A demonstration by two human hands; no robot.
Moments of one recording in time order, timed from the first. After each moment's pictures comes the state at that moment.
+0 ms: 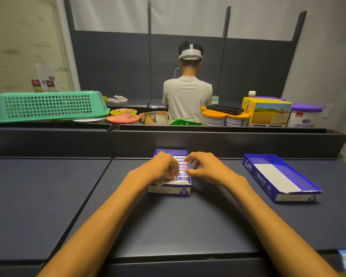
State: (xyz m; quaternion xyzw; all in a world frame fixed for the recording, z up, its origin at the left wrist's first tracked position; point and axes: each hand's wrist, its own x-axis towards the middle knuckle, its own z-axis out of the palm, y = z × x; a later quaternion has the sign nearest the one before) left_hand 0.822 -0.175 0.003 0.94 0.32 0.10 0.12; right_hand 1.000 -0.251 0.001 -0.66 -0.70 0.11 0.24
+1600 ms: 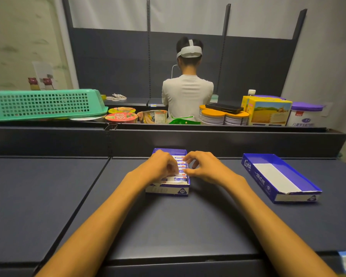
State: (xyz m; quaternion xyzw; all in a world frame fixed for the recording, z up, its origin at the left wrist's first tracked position) left_hand 0.826 -0.174 0.000 0.93 0.32 0.14 0.09; right_hand 0.999 -0.249 0.002 -0.67 -0.69 0.12 0.23
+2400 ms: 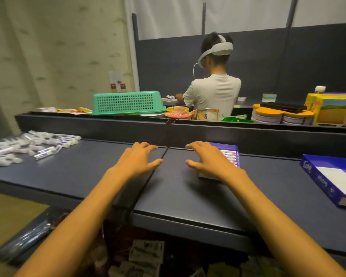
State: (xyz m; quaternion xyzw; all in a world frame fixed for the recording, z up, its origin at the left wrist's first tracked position) left_hand 0.626 -0.228 0.014 0.81 0.56 0.12 -0.08; right_hand 0.867 -0.257 0.018 -0.57 -0.80 0.00 0.19
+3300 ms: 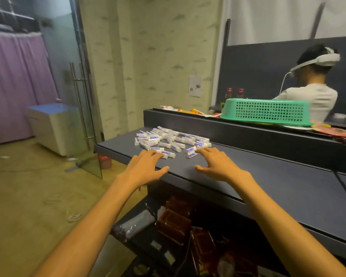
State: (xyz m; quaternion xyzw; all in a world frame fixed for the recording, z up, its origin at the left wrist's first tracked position) left_hand 0.119 -0.251 -0.003 0.72 0.68 0.11 -0.06; right_hand 0.358 -0.192 0.012 -0.47 -0.88 -0.03 0.12
